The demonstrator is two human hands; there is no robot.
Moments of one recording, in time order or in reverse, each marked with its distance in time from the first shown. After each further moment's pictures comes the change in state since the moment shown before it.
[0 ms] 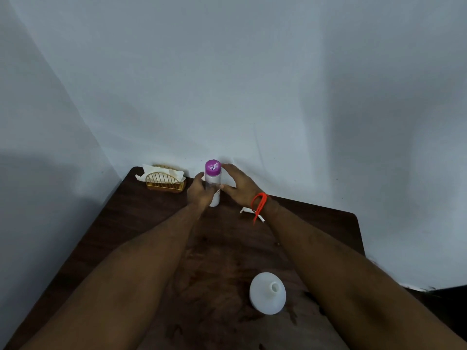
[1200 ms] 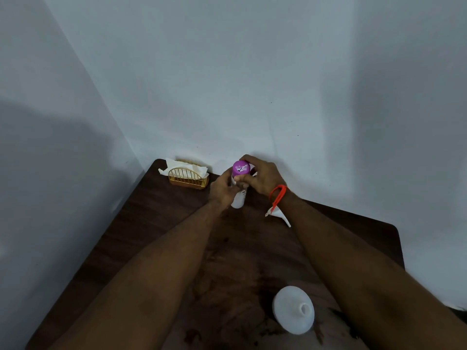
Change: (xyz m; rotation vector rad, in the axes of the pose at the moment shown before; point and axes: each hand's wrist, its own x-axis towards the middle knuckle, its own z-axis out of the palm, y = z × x) left_hand 0.026 -0.011 -0.006 0.001 -0.123 0.089; right_hand 0.058 0.006 0.008 0.058 0.096 -0.007
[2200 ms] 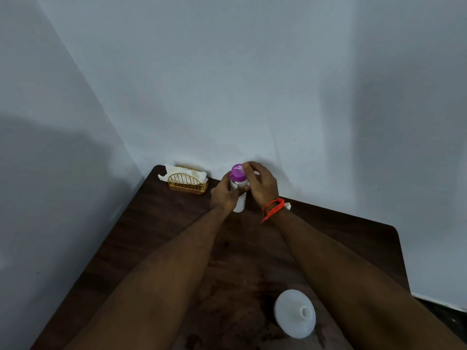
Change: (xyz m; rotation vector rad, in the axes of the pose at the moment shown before) left_hand -0.007 0.005 0.009 -0.097 0.067 0.010; right_hand -0.020 -0.013 0.020 0.413 0.349 0.207
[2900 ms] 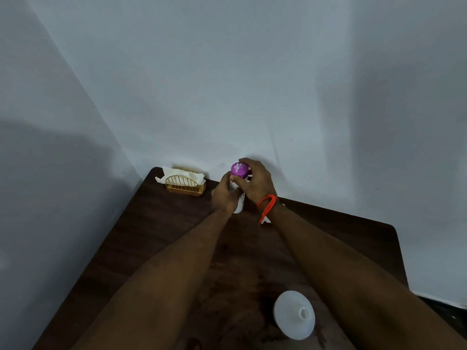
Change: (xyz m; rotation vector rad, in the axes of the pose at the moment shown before) left_hand -0.007 0.015 0.008 0.106 0.071 -0.019; right_hand 0.015 0.008 0.001 -0.300 -0.122 -0.208
